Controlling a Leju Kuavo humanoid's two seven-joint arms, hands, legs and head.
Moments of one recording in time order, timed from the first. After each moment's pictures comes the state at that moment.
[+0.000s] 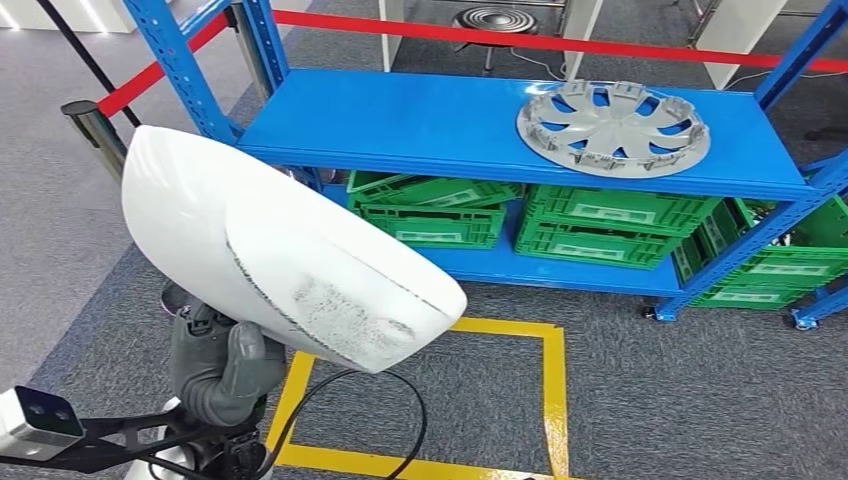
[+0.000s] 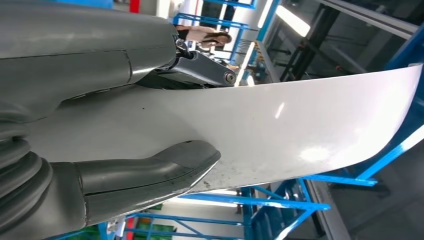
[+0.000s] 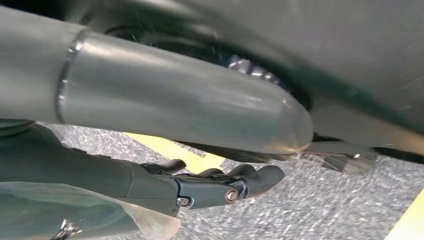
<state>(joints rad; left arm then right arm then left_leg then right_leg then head) 0.09 -0.20 -0.46 -1.96 0.18 -0.16 -0.70 -0.03 0.17 -0.15 -0.18 0.35 -0.02 0.04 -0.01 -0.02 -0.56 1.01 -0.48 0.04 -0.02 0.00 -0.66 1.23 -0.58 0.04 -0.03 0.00</state>
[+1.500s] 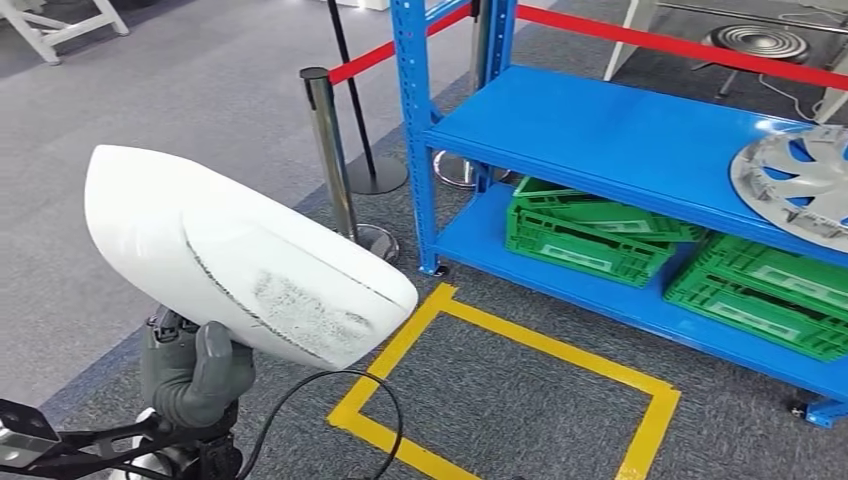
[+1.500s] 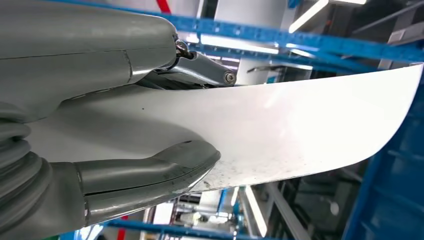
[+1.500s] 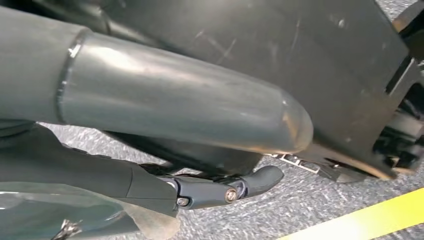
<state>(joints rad) 0.15 -0.21 -0.37 -1.96 0.16 -0.16 -0.70 -0.04 0.18 -0.15 -0.18 0.39 0.01 0.04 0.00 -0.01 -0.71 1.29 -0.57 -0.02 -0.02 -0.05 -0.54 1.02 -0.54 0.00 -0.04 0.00</state>
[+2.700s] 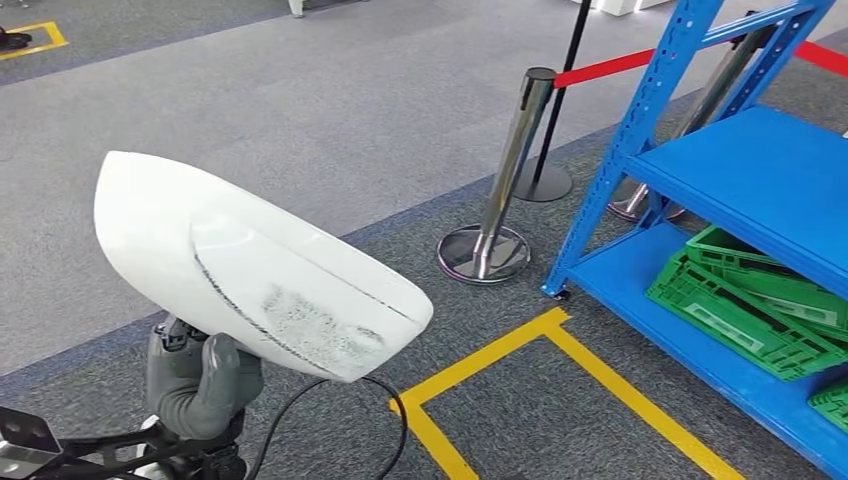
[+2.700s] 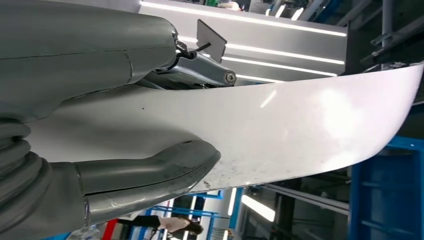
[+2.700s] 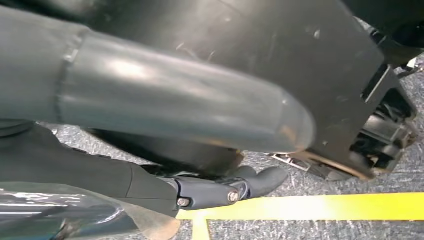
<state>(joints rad) 0.16 -0.20 -0.41 -1.98 0.17 -0.18 -0.70 -0.04 0.19 -0.15 -0.18 0.37 0.00 0.03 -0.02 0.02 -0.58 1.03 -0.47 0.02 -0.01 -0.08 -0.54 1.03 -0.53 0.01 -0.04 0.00</state>
